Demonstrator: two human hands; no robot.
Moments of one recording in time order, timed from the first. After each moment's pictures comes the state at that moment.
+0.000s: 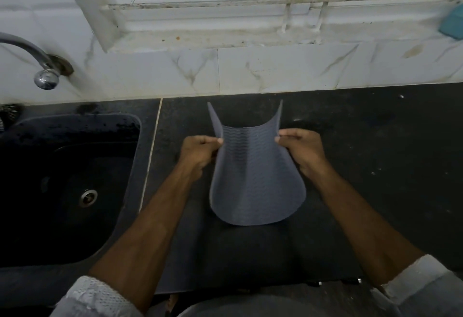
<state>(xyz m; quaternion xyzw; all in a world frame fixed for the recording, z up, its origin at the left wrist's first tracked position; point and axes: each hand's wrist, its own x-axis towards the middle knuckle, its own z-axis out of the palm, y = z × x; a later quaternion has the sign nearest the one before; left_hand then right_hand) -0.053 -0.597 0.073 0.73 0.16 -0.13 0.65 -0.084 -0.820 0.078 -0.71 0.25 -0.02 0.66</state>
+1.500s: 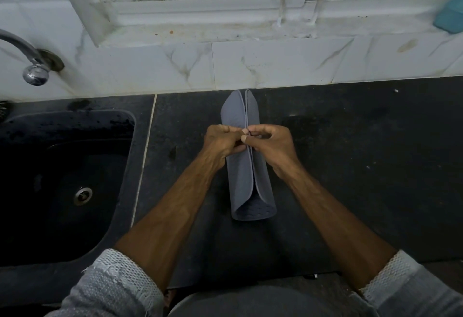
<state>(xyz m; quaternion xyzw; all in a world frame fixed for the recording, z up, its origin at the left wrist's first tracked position) -0.052 -0.649 0.086 0.68 0.15 -0.20 0.69 -0.094 -0.770 0.082 -0.76 0.13 -0.05 0.63</state>
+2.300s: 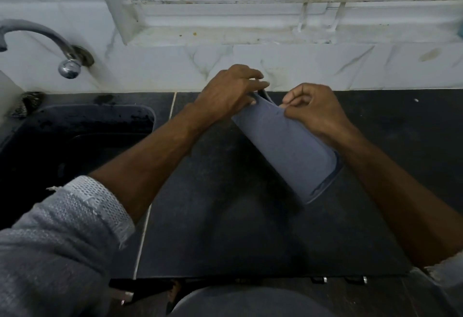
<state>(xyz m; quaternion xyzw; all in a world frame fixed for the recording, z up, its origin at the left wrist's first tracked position) 0.005 -0.605 0.160 0.91 -0.40 0.12 0.06 -0.081 -0.802 0.167 -0.86 0.02 -0.06 0.50</state>
